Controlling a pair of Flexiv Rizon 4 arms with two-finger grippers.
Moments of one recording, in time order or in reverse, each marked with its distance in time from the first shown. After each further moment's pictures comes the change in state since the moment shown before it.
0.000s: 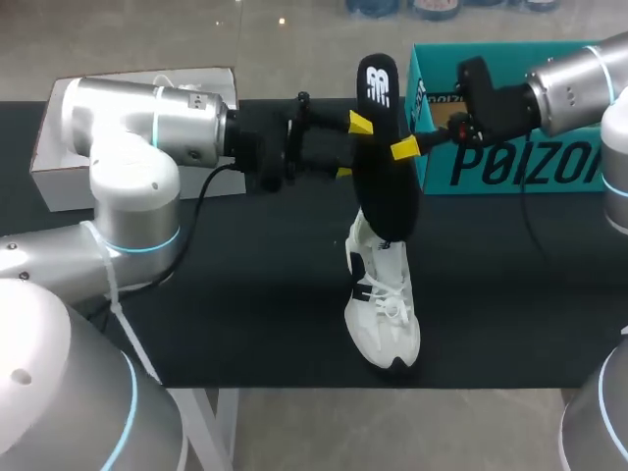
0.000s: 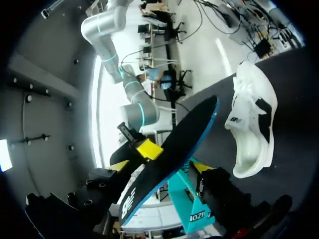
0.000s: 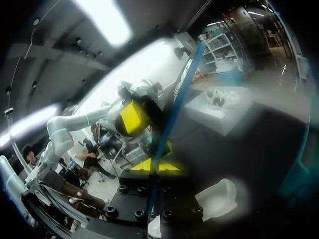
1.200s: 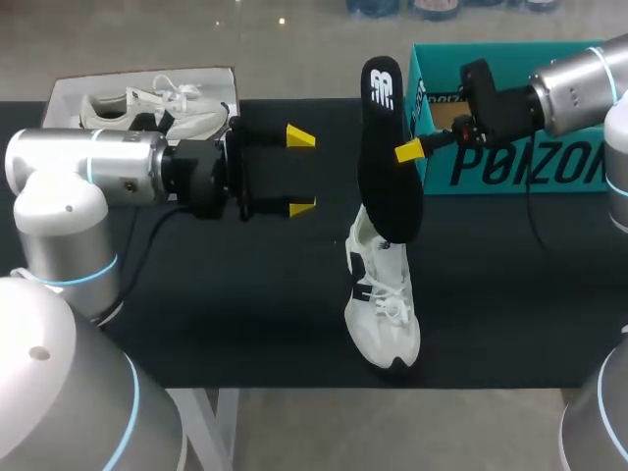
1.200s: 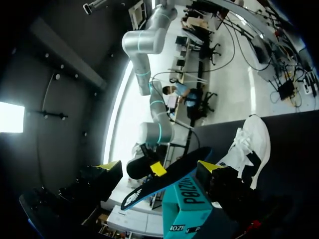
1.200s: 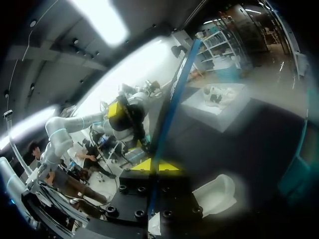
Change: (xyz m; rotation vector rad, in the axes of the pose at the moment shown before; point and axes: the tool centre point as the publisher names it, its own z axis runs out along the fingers) left arm 0.005 -0.055 -0.068 0.092 -0.169 -0.242; right arm -0.006 -0.005 -0.004 0.009 -0.008 0.020
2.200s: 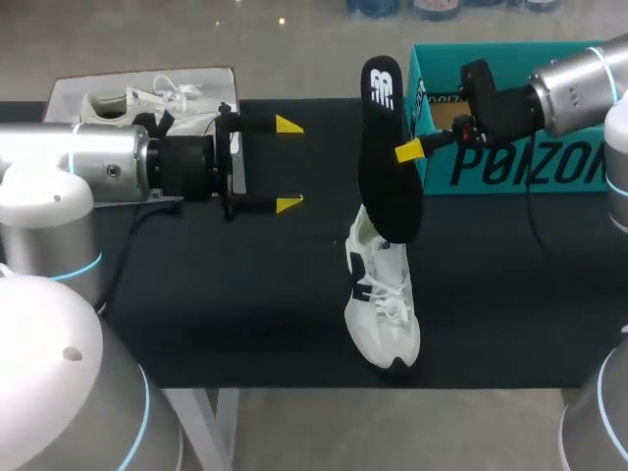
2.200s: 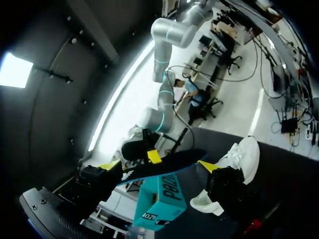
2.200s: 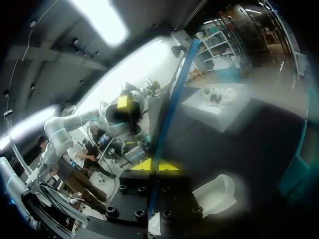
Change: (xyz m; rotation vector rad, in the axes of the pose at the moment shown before) left arm -0.004 0.004 -0.019 -0.122 0.031 -0.330; right arm 0.000 0.000 0.000 0.000 0.000 0.000
